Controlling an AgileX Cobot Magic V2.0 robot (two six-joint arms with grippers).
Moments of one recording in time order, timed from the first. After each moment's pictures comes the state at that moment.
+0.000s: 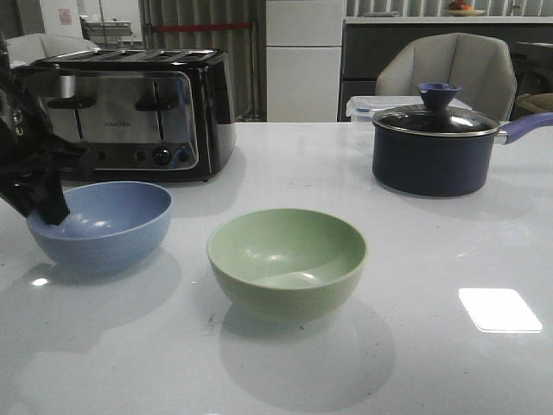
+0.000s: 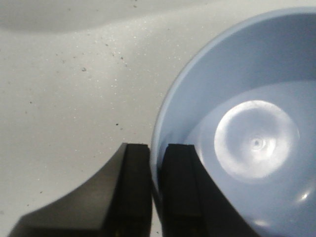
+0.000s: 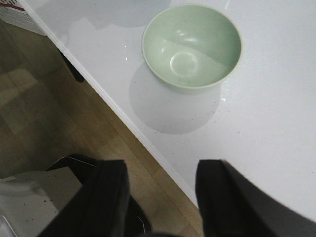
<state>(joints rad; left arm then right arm) -0.19 1.85 -1.24 -0.05 0.64 0.11 0.58 0.77 -0.73 0.23 0.82 -0.27</state>
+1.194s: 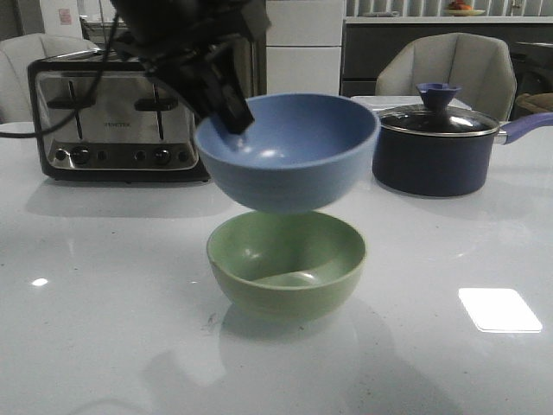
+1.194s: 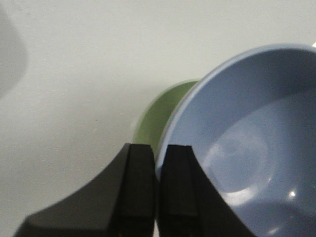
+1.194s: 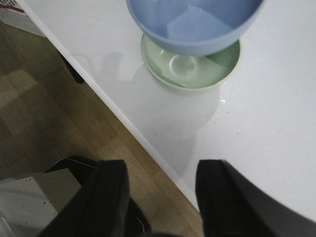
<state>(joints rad) -0.55 1.81 -1.54 -0.33 0.91 0.29 0.58 0.77 -0.73 0.23 0.81 -0.27</state>
